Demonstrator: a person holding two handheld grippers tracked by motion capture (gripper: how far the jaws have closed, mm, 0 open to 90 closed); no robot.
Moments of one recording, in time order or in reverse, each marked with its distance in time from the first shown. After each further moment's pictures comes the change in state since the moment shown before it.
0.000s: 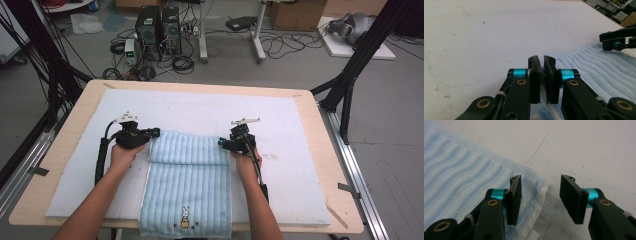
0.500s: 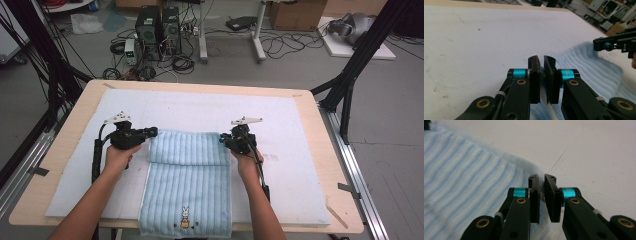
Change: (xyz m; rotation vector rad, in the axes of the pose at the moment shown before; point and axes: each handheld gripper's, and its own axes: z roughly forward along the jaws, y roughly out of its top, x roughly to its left) left arm -0.002 0.001 -0.021 -0.071 -0.072 -0.027; right arm 0.009 0.004 -0.025 -0.098 0.094 -0.058
